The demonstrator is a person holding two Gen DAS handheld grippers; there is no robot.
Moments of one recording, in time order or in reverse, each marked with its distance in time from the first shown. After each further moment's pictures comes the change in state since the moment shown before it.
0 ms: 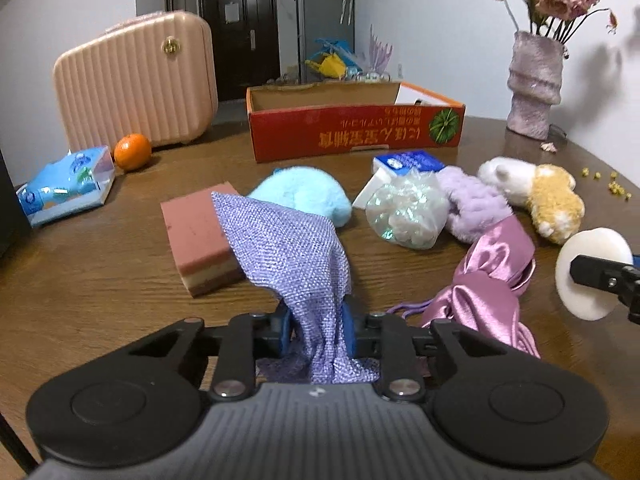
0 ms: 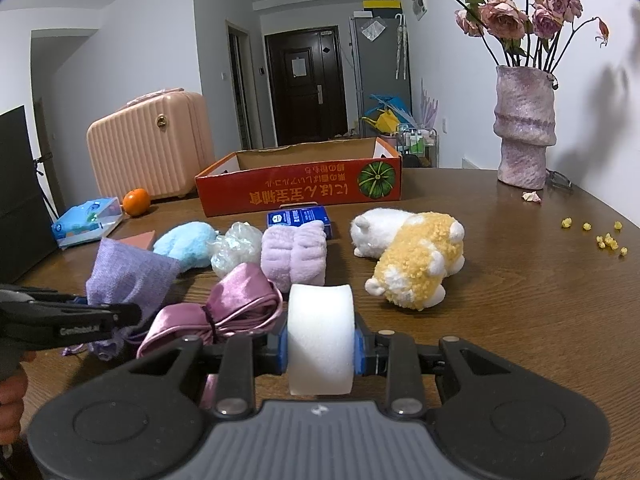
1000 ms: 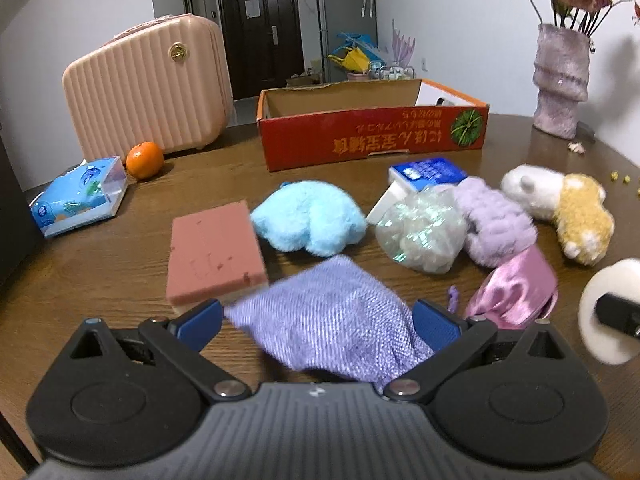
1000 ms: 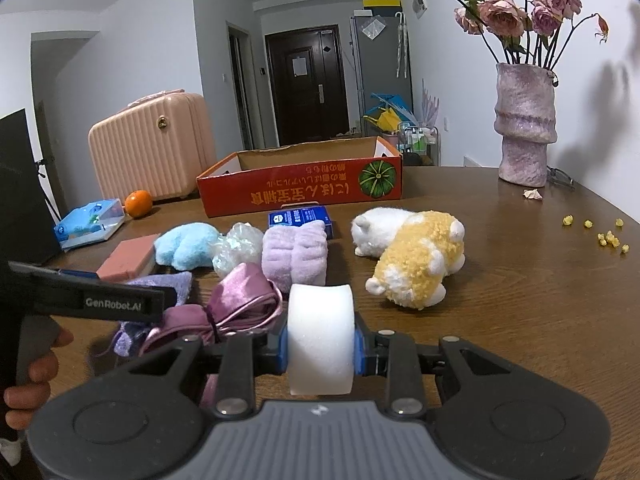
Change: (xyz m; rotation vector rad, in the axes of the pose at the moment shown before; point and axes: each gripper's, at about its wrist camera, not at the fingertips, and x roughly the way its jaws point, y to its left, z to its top) left arm 0.020 -0.016 0.020 0.003 0.038 0.108; right arm -0.002 -0.002 0.000 0.006 0.003 0.009
